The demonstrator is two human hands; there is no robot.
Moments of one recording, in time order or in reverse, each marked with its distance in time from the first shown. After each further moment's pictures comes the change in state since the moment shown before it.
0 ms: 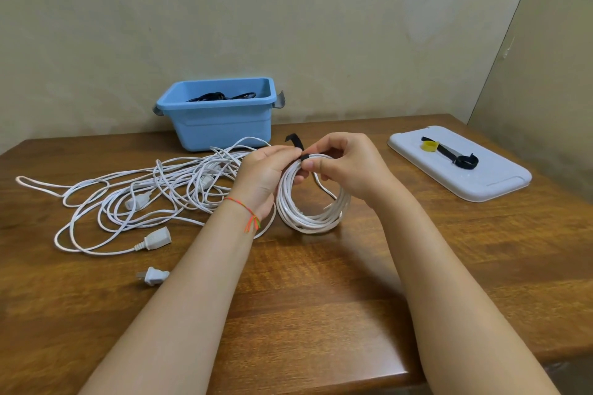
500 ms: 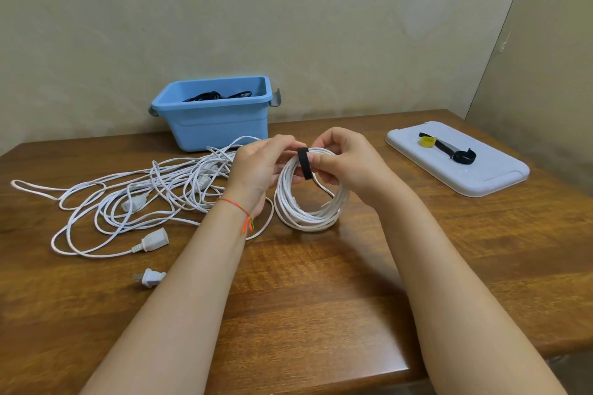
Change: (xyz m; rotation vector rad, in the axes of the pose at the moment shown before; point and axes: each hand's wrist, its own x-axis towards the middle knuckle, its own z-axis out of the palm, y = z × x) left_hand -0.007 0.007 0.002 0.132 0.019 0.083; right_hand 0.003 0.008 0.000 0.173 -0.020 0.129
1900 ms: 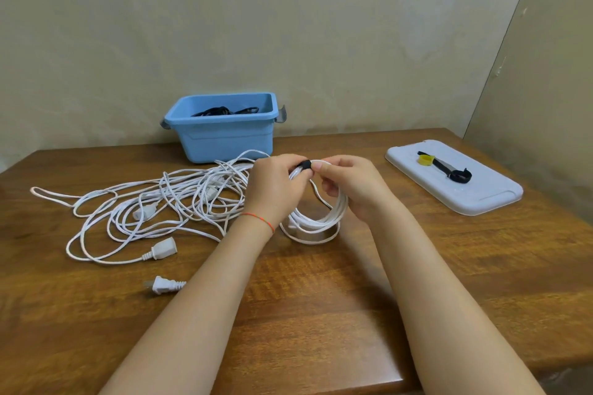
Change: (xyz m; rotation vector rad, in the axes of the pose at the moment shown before) left_hand 0.005 -0.014 0.005 0.840 0.121 0.544; right_hand 0.009 0.017 0.004 0.318 0.067 0.123
